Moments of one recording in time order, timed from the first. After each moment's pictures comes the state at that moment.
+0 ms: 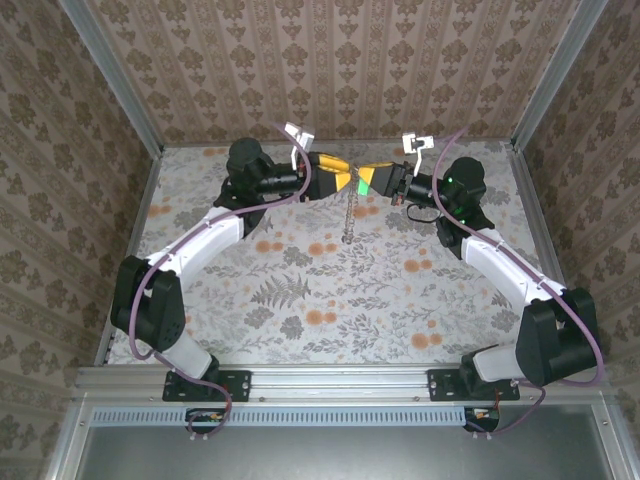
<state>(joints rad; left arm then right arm) -0.52 1.60 1.23 0.53 1.07 -0.58 0.25 1.38 0.97 0.62 -0.90 0.79</state>
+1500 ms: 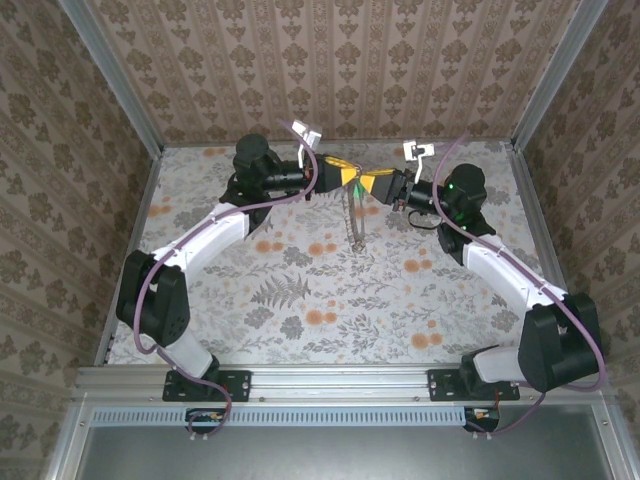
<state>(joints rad) -0.54 1.64 1.28 0.53 1.09 -0.56 0.25 1.34 0.91 0.61 -0.90 0.77</state>
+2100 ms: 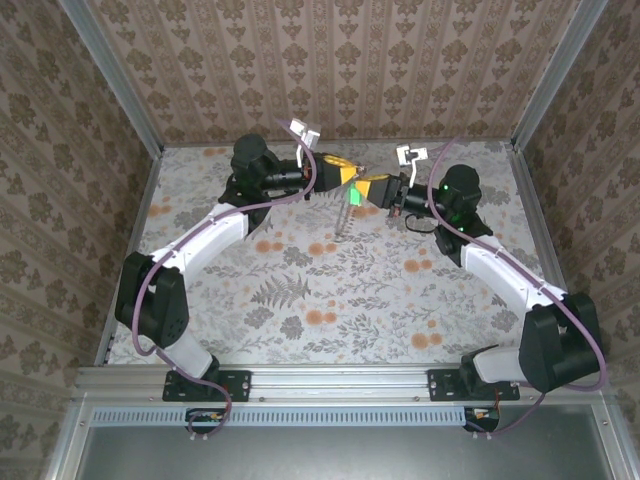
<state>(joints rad) -0.54 1.63 1.28 0.55 1.09 -0.57 0.28 1.35 0.91 0.57 -0.91 0.73</state>
